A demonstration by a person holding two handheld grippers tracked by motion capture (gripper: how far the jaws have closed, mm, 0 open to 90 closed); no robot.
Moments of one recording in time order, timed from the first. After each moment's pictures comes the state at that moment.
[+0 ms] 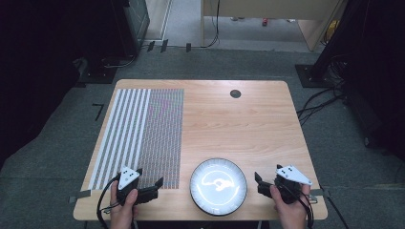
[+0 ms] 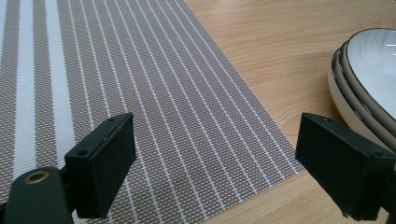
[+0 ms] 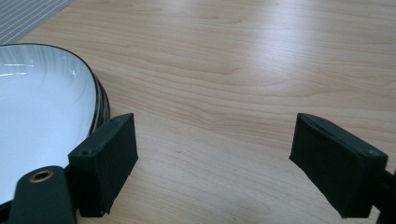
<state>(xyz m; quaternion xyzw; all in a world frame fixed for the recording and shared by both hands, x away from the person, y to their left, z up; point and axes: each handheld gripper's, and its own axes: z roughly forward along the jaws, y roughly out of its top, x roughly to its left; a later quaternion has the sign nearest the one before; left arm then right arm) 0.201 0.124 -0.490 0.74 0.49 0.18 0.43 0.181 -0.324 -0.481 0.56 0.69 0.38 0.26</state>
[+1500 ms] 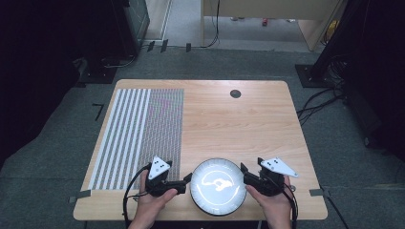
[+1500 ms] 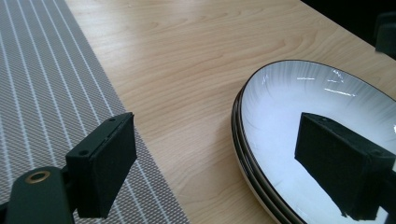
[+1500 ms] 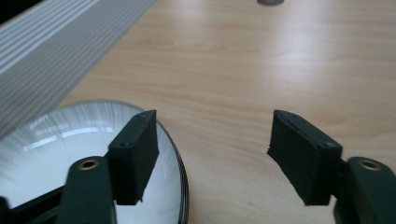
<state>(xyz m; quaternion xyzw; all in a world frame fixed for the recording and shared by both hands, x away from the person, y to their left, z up) 0.217 0.045 -0.474 0.76 0.43 0.12 0.46 0.194 -0.281 -0.462 0.56 0.68 0.41 0.23</state>
